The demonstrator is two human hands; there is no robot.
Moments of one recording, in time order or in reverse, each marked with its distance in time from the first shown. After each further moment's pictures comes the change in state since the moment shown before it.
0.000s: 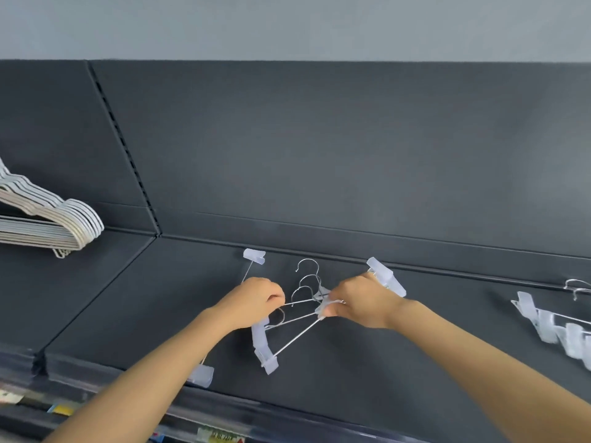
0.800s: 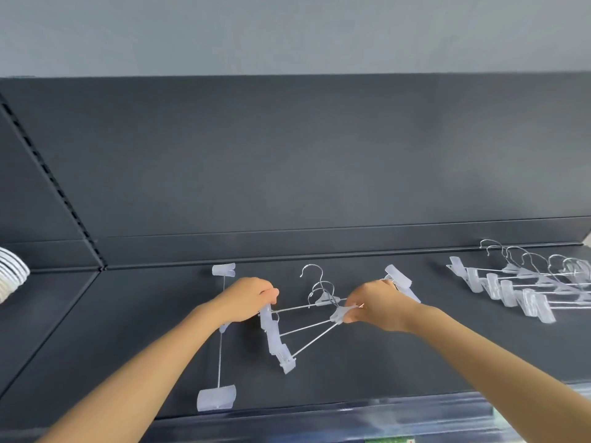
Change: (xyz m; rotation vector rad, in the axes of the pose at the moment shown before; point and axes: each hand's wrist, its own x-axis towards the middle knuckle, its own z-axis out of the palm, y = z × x) left_hand 0.030 0.018 -0.009 -0.112 -0.151 0.148; right_hand -0.064 0.017 0.016 0.091 0.037 0.394
